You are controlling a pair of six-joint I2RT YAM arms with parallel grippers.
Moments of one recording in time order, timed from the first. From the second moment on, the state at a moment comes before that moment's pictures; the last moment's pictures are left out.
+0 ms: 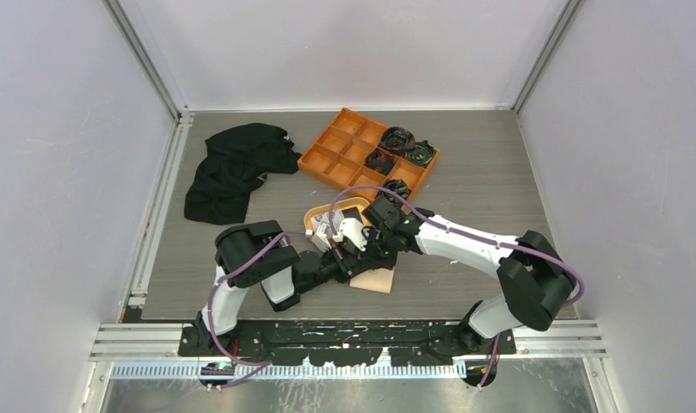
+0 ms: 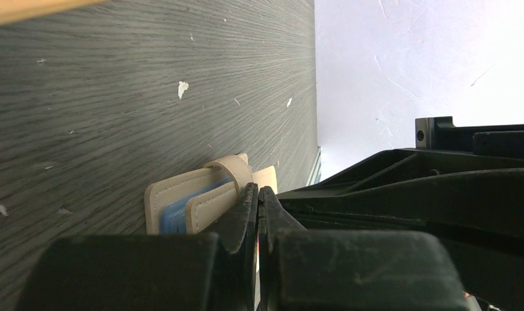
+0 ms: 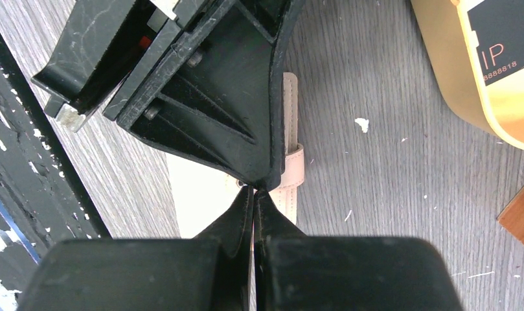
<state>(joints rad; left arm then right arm) -1.01 2.07 0.38 1.52 0.01 -1.33 0.81 1.47 0.88 -0.57 -0.27 -0.47</state>
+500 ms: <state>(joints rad) -1.01 2.07 0.38 1.52 0.01 -1.33 0.82 1.47 0.88 -0.57 -0.26 -0.48</state>
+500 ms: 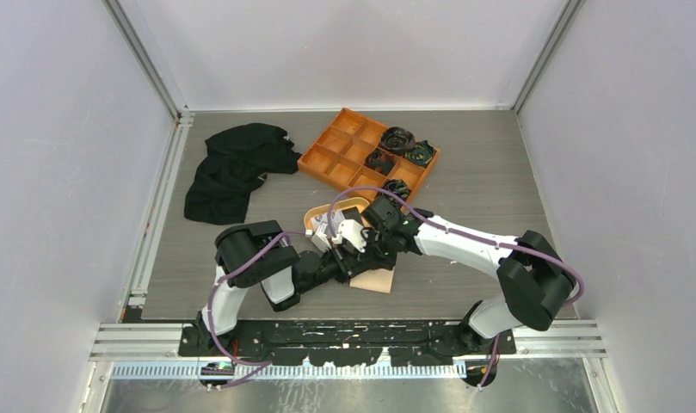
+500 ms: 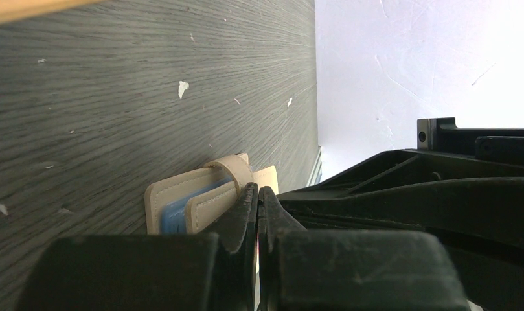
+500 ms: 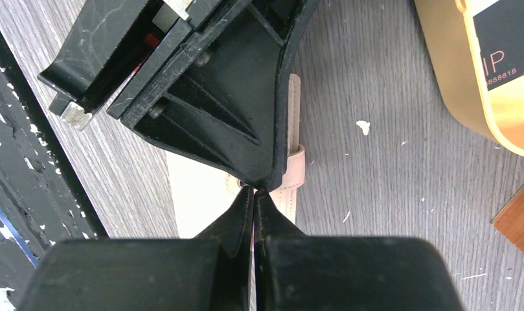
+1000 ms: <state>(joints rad) -1.01 2.07 0.38 1.52 0.01 -1.33 0.80 1.50 0.90 -0.63 -0.35 -0.55</state>
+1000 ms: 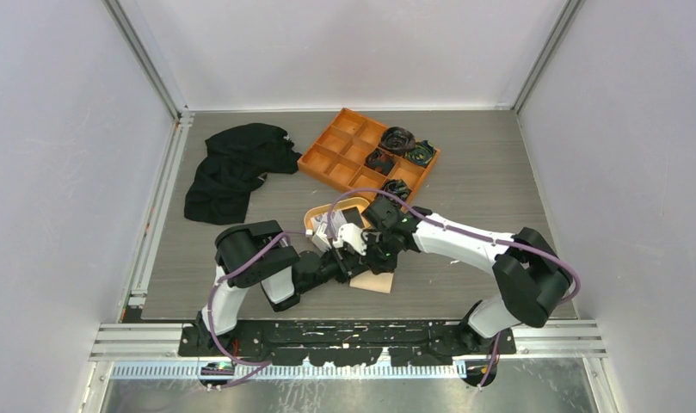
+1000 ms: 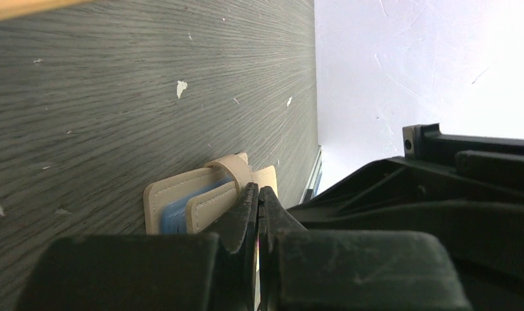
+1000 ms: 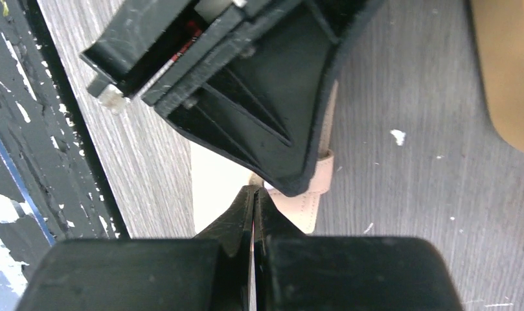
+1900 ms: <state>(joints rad) -1.01 2.07 0.38 1.52 0.01 -1.33 0.79 1.37 0.84 -0.60 -0.39 -0.61</state>
